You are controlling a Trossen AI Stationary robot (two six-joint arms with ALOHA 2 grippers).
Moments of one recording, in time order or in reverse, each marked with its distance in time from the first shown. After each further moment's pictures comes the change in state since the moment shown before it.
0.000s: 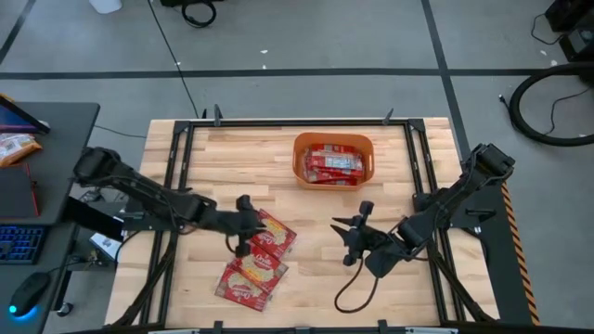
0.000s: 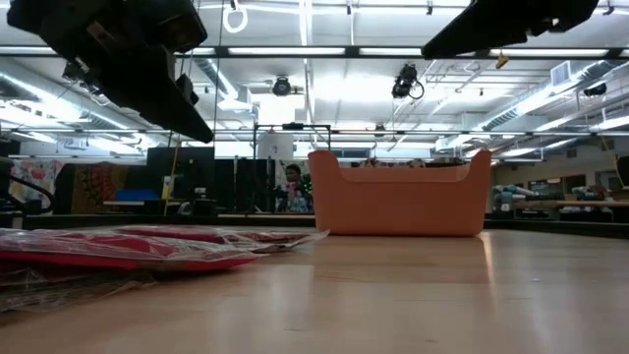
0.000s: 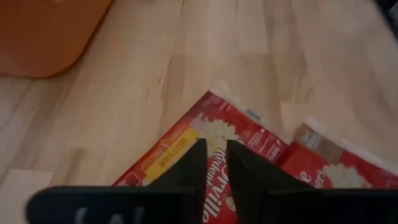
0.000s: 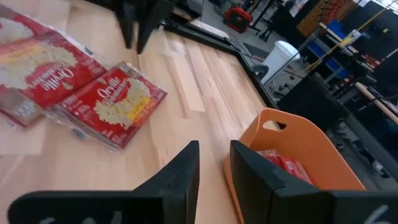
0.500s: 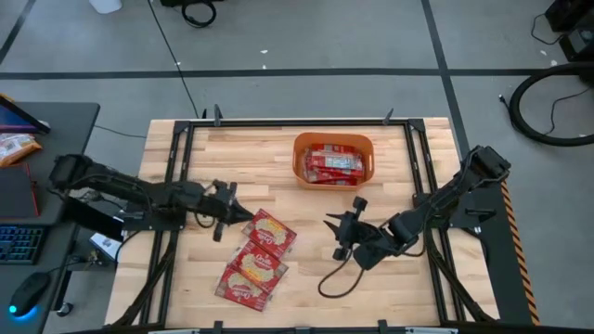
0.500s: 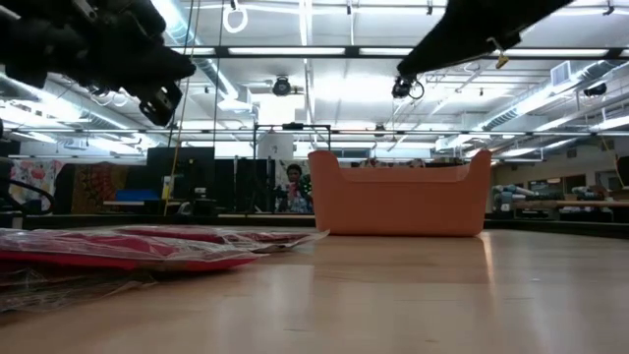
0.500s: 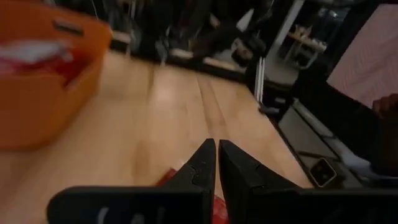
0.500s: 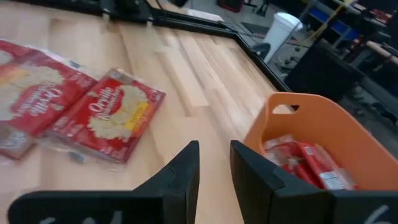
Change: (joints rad) left arm 0.209 -0.419 -0.386 0.514 0.331 0.007; right arm -0.081 0.047 0.036 0.008 -0.063 0.147
